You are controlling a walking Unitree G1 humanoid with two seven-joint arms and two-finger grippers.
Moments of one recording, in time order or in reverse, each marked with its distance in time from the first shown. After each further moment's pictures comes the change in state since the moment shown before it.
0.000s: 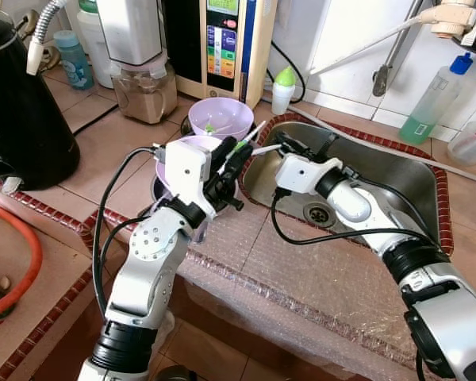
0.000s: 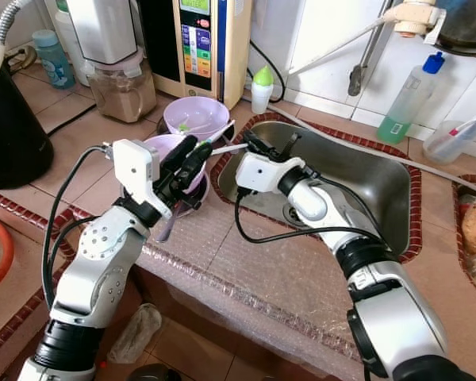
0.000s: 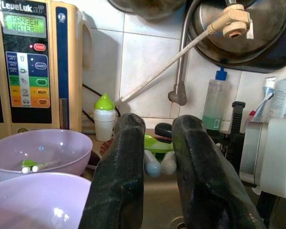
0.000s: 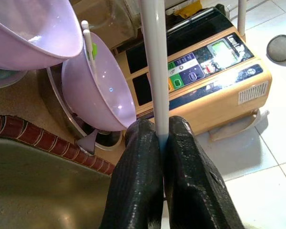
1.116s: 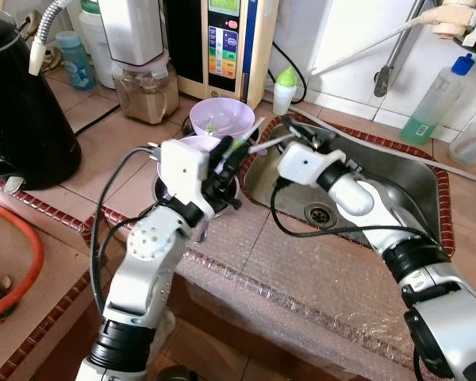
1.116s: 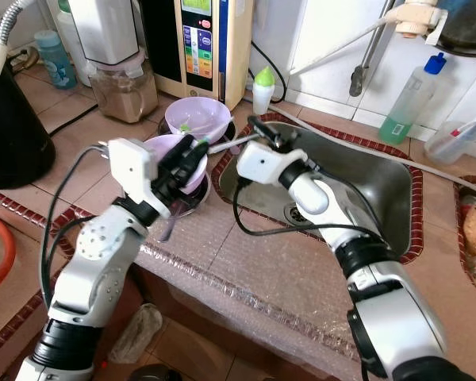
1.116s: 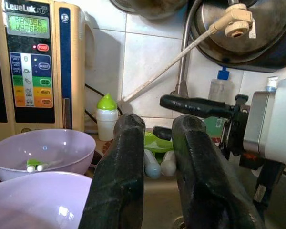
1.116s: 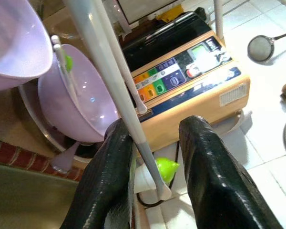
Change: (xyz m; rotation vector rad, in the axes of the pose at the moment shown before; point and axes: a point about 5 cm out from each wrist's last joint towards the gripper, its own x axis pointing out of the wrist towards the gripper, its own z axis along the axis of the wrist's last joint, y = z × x) left arm -0.001 0.002 0.000 0.004 0.002 0.003; right arm 0.004 -0.013 0.006 0.029 -0.009 -0.058
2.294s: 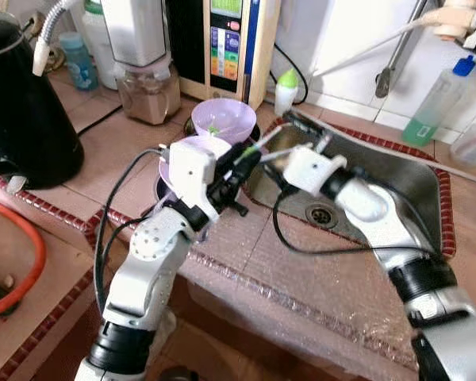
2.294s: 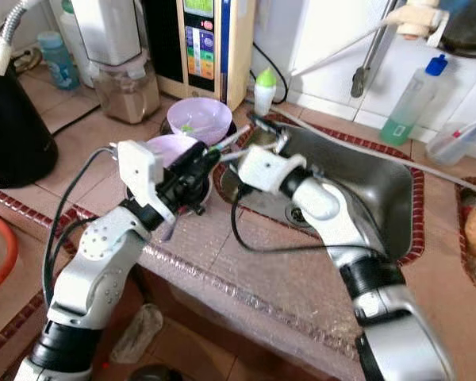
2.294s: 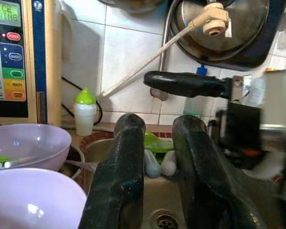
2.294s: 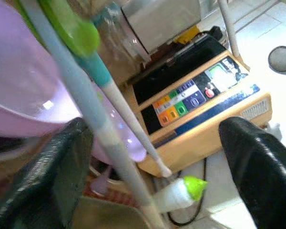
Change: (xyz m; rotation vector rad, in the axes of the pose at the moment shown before) left arm 0.000 -0.008 0.000 -0.063 0.025 -0.083; right arm -0.011 -0.001 0.017 0.123 -0.065 0.090
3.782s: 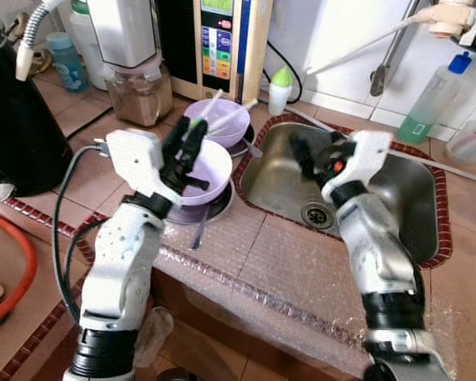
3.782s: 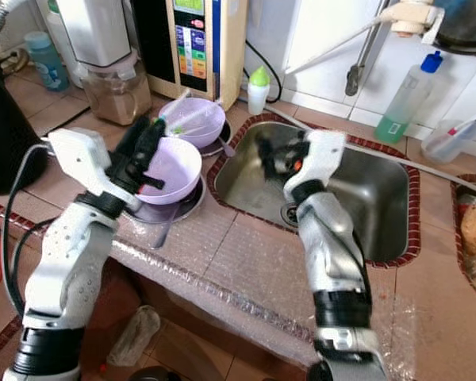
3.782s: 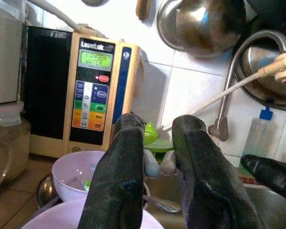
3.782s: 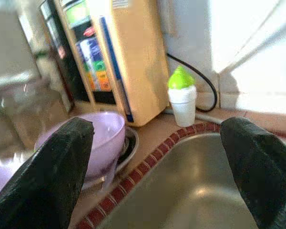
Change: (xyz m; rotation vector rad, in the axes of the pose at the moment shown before) left arm -0.023 0.037 0.029 0.039 -0.156 0.266; right arm -0.024 0.003 -0.019 1.189 0.109 -0.539
